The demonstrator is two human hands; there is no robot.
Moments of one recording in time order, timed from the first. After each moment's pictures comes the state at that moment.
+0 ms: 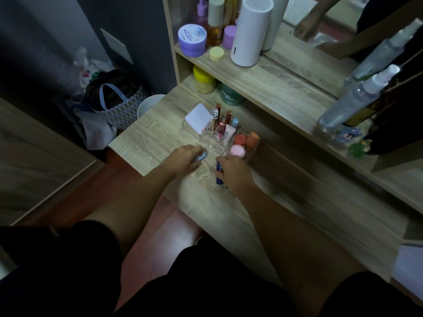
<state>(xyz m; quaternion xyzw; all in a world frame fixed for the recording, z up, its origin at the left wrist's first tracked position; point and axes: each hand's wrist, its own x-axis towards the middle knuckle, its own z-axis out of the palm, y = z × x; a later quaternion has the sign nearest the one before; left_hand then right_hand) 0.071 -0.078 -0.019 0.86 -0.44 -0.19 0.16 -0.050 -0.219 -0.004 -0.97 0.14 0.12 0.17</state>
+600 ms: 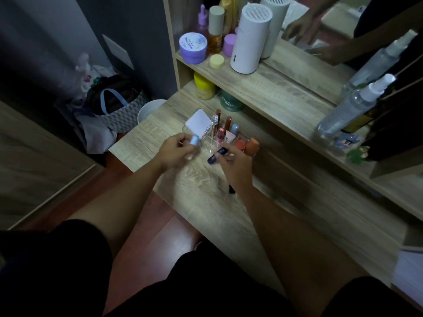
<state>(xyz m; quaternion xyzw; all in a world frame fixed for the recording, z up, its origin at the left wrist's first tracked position) 0.095 -0.076 -0.001 0.81 -0.16 -0.28 0.50 -0.037 -0.213 0.005 -0.79 0.32 -0.15 0.50</state>
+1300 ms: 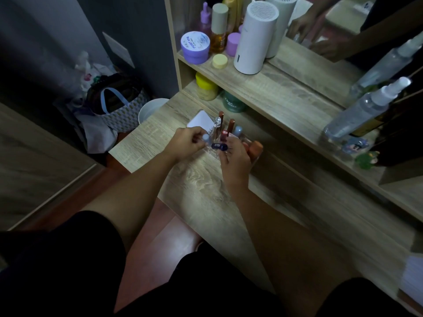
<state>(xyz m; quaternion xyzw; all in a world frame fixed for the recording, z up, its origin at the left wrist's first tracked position) 0.110 -0.106 0.012 0.86 -0.32 -0.17 0.35 -0.018 -0.203 0.008 -0.84 0.31 -0.19 0.41</state>
